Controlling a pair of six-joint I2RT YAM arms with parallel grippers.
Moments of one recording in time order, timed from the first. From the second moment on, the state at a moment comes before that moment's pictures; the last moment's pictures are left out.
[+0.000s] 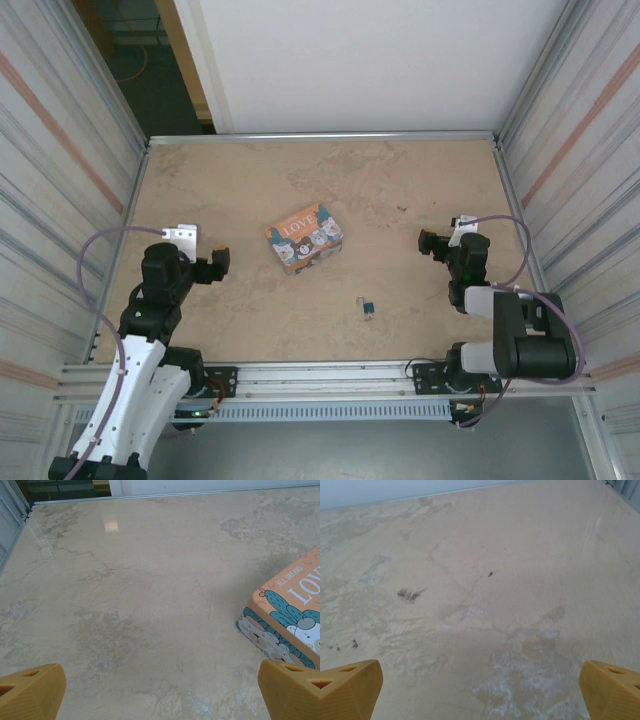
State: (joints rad) left arm -0.14 0.58 0.53 -0.45 -0.05 0.00; right arm -0.04 1.38 0.26 0.73 -0.02 0.11
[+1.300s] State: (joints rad) left arm -0.12 1.19 0.38 0.27 -0.25 -0.01; right arm -0.07 1.53 0.40 0.72 -0.06 0.09
